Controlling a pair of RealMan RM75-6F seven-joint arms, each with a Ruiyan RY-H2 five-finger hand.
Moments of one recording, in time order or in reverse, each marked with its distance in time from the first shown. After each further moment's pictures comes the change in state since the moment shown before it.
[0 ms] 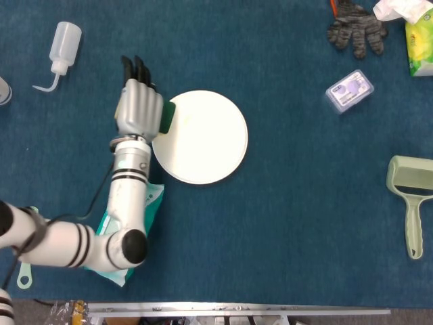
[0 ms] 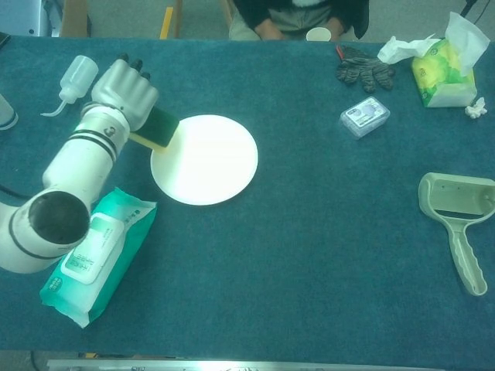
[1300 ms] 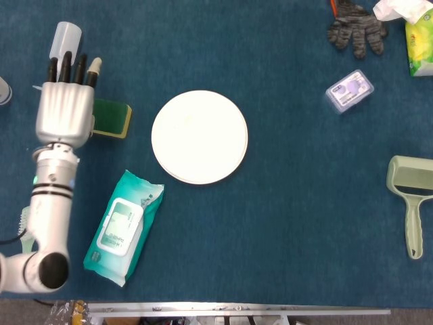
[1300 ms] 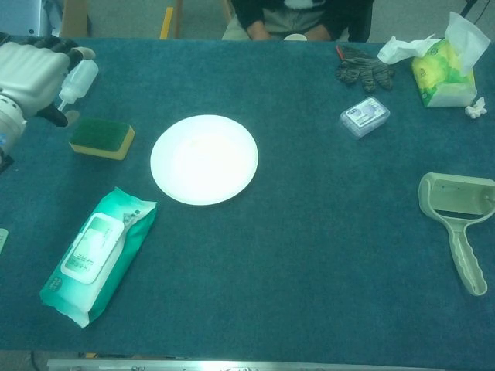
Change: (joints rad) left arm 0.322 0.302 0.039 -0.163 0.408 -0.029 -0.761; right arm 0.009 0.006 0.003 -0.032 0.019 -0.014 -0.062
